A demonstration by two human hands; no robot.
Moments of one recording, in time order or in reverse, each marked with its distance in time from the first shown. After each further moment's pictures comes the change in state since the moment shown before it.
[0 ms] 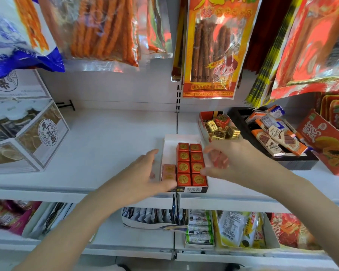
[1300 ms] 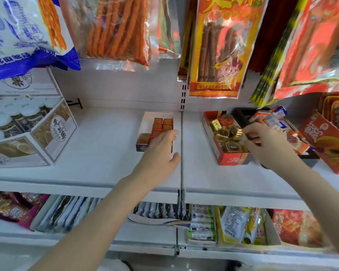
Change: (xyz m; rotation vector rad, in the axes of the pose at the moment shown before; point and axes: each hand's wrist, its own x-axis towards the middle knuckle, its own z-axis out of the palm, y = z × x) left_hand 0.035 0.013 0.012 -0.053 0.434 0.185; right_hand -0.001 0.049 -0.005 0.002 0.367 0.390
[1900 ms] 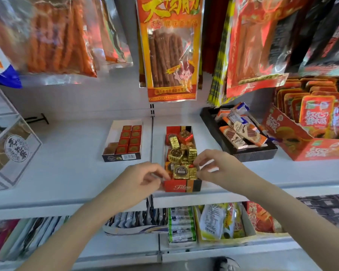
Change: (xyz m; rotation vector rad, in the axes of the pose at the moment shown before) left_hand -0.020 0.023 0.004 -0.203 -0.388 0.009; right_hand -0.040 0.009 0.011 0.427 -0.385 -0.050
